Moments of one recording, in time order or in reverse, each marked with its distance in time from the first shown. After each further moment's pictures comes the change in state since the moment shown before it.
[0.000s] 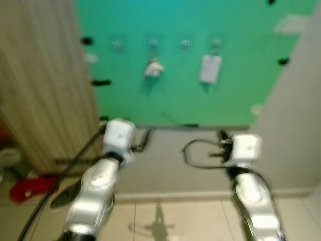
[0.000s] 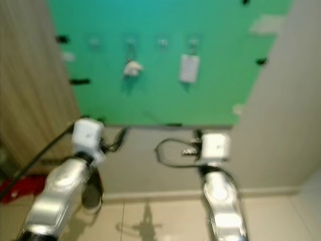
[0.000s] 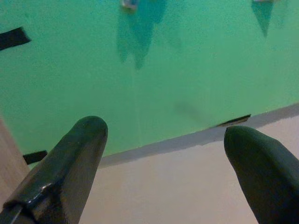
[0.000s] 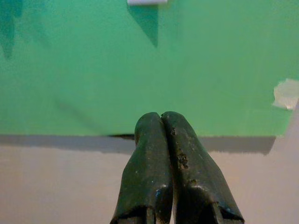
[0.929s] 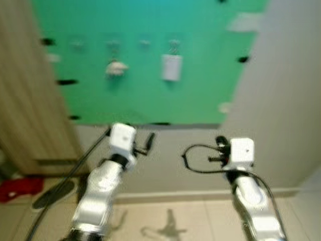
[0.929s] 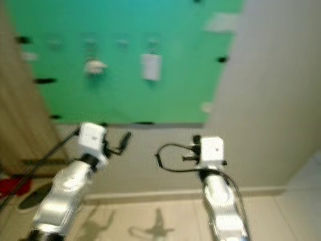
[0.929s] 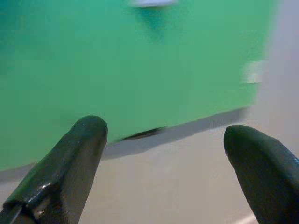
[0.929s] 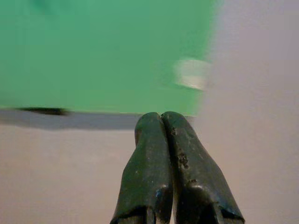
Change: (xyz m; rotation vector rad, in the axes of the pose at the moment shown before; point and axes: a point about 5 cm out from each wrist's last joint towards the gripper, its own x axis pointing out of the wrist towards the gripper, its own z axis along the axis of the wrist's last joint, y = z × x) left arm 0.009 -0.030 -0.006 -0.051 -0.003 -0.099; right arm -0.005 -0.016 -0.014 -0.050 0.073 -0.031
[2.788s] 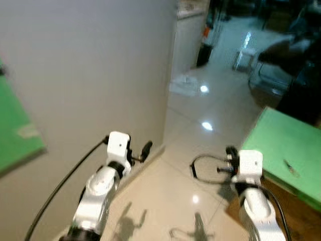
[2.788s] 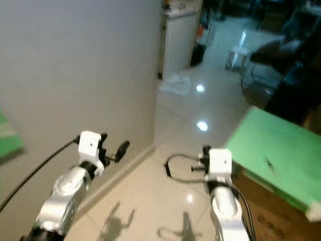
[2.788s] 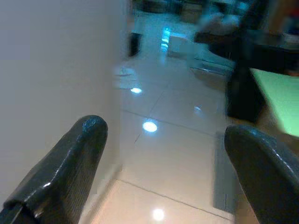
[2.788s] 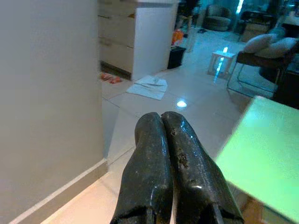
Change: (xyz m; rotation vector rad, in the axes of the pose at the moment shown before) left arm -0.002 0.018 -0.034 -0.088 0.065 -0.012; right arm -0.016 -0.011 -0.012 -0.041 -0.001 -0.056
